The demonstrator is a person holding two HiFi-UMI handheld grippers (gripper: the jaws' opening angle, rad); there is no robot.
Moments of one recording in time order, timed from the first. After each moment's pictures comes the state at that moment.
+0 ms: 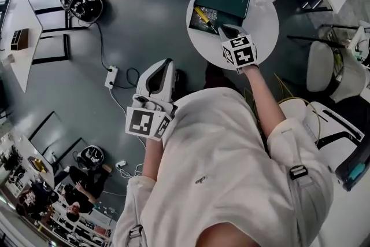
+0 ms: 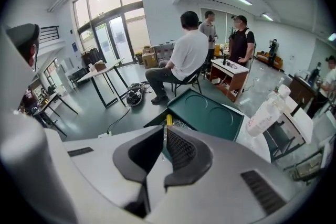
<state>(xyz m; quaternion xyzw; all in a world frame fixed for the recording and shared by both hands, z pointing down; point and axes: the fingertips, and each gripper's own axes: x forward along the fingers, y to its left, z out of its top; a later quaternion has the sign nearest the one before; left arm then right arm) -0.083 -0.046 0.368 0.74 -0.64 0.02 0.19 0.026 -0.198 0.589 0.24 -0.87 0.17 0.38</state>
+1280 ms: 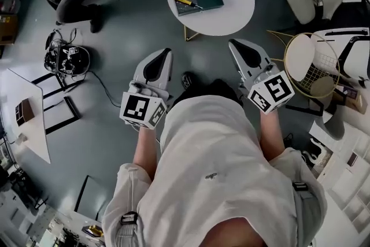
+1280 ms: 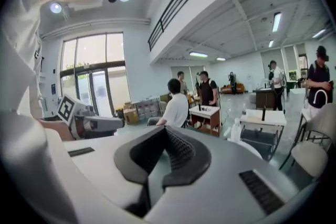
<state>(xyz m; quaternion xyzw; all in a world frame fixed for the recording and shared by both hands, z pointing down) -0.134 0.042 0.357 0.90 -0.41 0.03 0.16 0.019 0.040 0.348 0.43 -0.89 0.14 0.08</state>
